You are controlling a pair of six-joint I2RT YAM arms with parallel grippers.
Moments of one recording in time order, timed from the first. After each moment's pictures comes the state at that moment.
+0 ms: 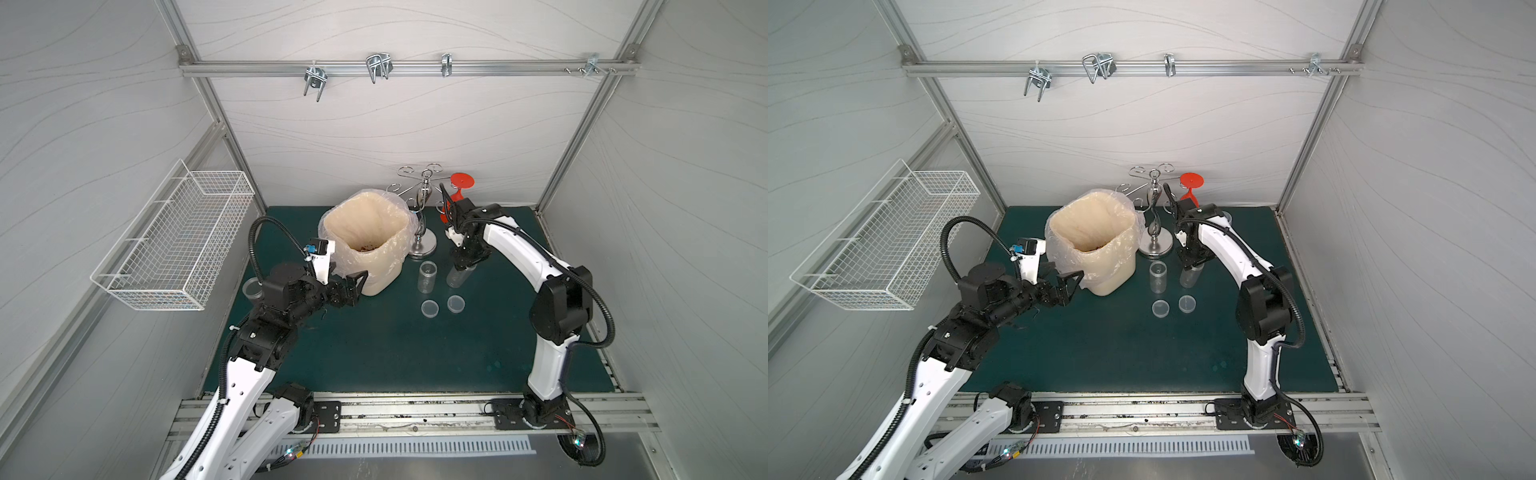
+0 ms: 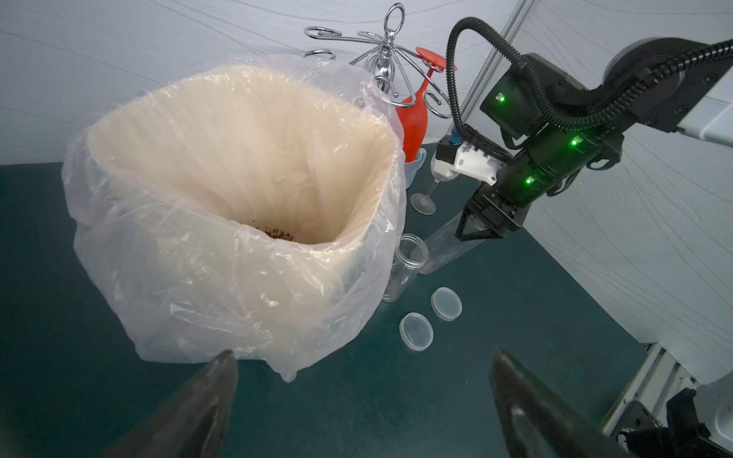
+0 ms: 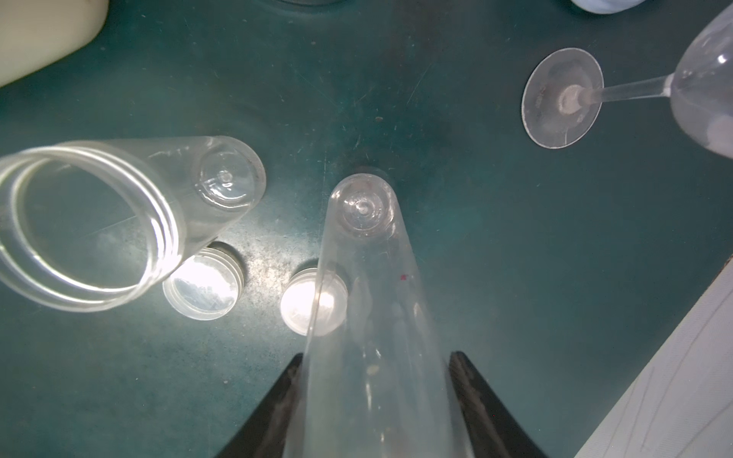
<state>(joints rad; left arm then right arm) -0.31 0.73 0.88 -0.49 0.26 -0.20 0.47 1.92 1.80 -1.27 0.10 -0.07</state>
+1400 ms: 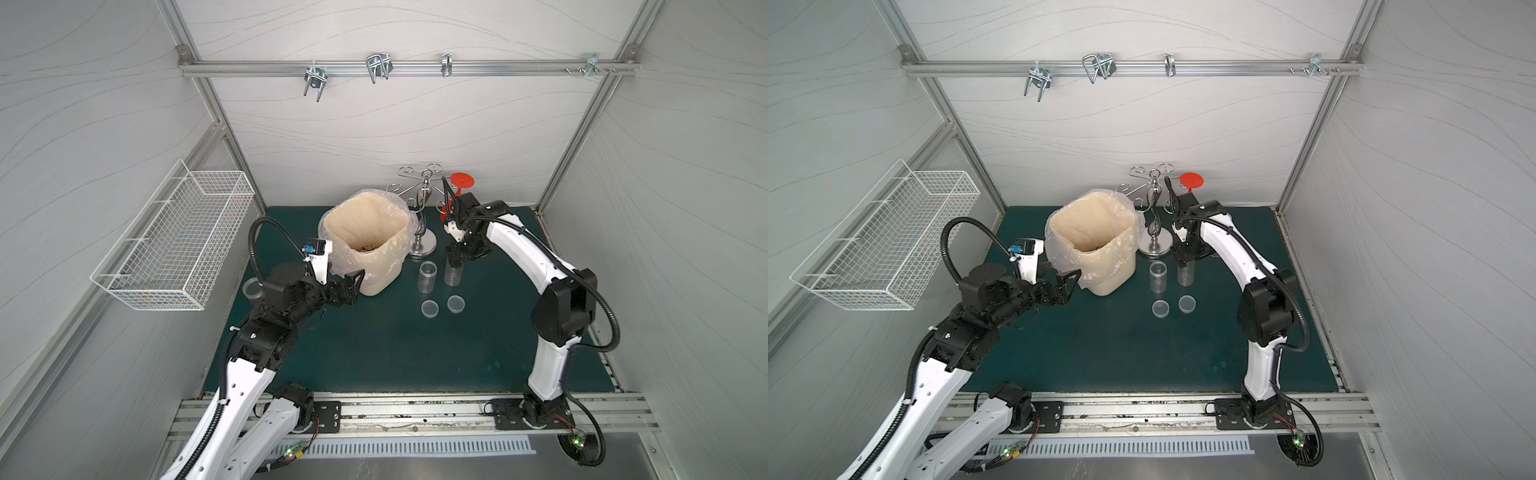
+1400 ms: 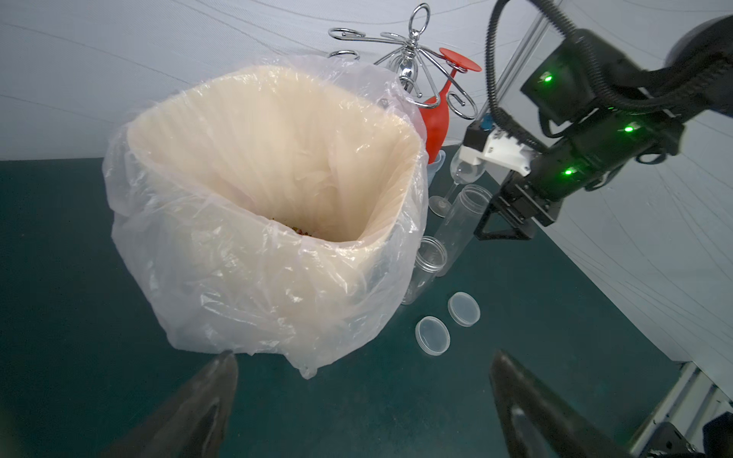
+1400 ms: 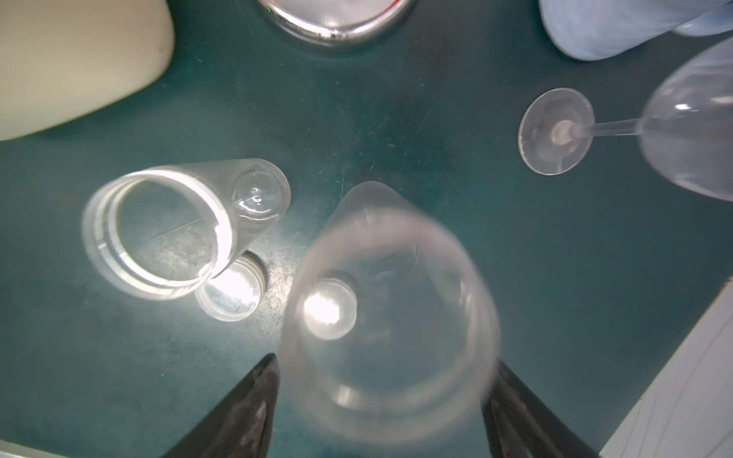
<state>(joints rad) -0.31 0.73 0.87 -0.50 0.19 -0.20 0.46 1.87 1.83 -1.26 0.07 -0.09</state>
